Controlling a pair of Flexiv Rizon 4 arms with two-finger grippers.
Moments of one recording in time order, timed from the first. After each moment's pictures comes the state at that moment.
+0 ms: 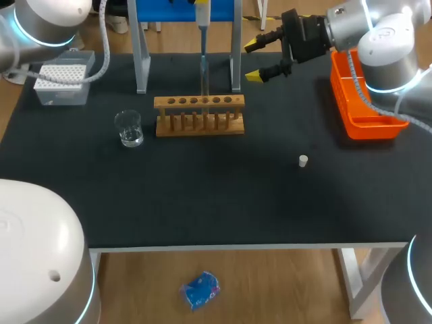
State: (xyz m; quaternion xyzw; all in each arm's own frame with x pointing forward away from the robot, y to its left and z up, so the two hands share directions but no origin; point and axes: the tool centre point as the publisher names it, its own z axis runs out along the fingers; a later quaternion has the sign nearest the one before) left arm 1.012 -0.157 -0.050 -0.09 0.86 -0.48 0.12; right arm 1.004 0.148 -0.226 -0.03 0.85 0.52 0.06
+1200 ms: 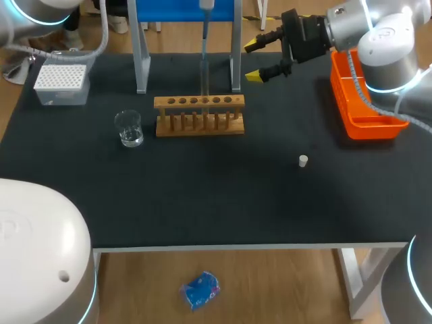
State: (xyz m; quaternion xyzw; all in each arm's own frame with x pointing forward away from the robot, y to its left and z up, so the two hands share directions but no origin) left arm 1.002 -0.169 -0.005 -0.07 0.87 -0.46 0.15; right arm 1.004 0.148 -0.226 -0.03 0.85 0.52 0.06
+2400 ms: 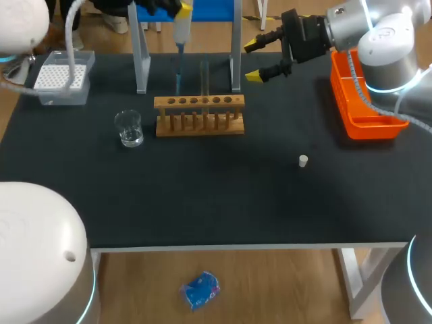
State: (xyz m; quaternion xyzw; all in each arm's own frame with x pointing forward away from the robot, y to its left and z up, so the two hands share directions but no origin) left arm 0.892 -0.126 -0.022 -0.13 0.88 -0.43 0.14; right arm 1.004 0.148 -0.226 -0.03 0.85 0.52 0.06
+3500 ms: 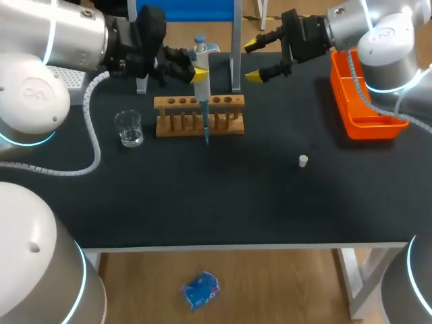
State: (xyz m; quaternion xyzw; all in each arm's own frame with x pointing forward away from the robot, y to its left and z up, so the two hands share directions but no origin) left arm 0.837 -0.154 -0.110 -0.10 0.85 -0.51 0.09; right arm 1.004 0.148 -0.226 -0.03 0.85 0.52 0.06
